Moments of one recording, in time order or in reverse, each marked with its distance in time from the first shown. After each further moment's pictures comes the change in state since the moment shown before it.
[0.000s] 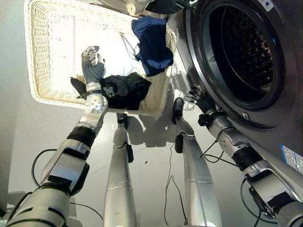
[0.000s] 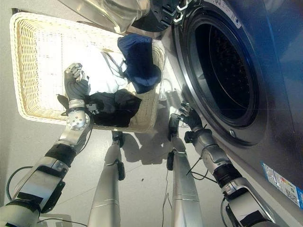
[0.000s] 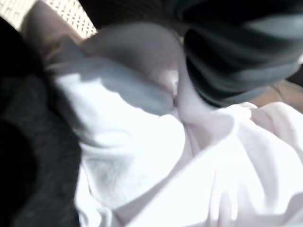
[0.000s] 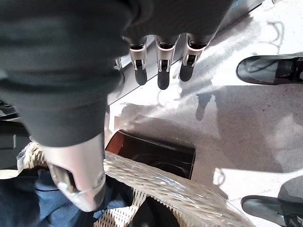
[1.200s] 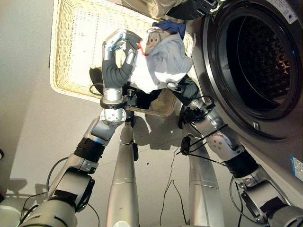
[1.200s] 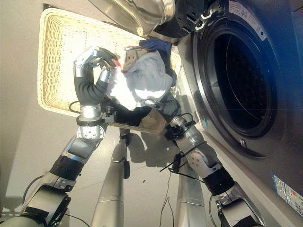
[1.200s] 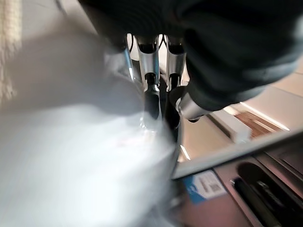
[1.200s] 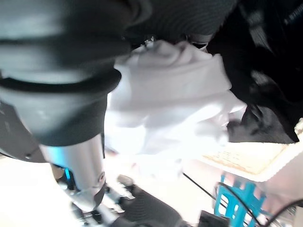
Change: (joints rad) left arm 0.125 -0.087 0.026 -0.591 0.689 -0.060 0.113; right arm 0.037 0.111 -0.003 -0.539 0.192 0.047 0.149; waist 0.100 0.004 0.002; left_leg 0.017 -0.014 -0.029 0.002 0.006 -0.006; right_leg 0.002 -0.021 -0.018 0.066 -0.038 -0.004
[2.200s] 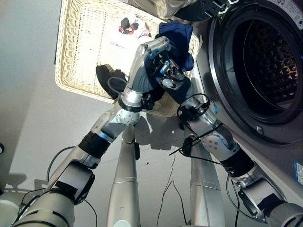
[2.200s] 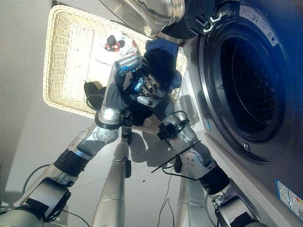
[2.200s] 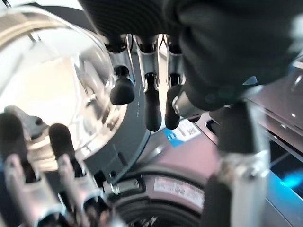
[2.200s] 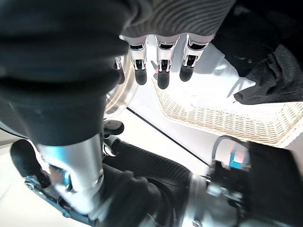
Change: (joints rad) left arm -0.068 0.024 -0.165 -0.012 0.162 0.077 0.004; right arm -0.038 0.013 0.051 -0.049 0.065 -0.059 -0.033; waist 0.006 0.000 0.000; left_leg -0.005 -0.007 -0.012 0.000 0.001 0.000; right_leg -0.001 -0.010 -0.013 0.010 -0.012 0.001
